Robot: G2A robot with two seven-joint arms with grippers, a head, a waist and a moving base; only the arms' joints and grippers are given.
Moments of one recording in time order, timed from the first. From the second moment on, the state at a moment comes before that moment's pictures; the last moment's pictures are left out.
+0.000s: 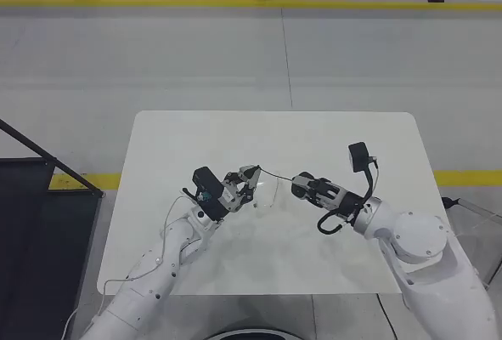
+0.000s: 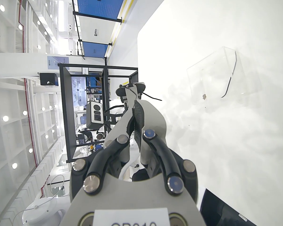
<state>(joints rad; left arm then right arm) 1.09 -1.28 -1.04 -1.32 1.33 -0.40 0.60 -1.15 -1.06 1.25 -1.94 0.17 0.38 0.62</state>
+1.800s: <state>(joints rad) 1.09 -1.28 -1.04 -1.32 1.33 -0.40 0.60 -1.17 -1.08 1.28 -1.89 0.31 0.17 0.61</state>
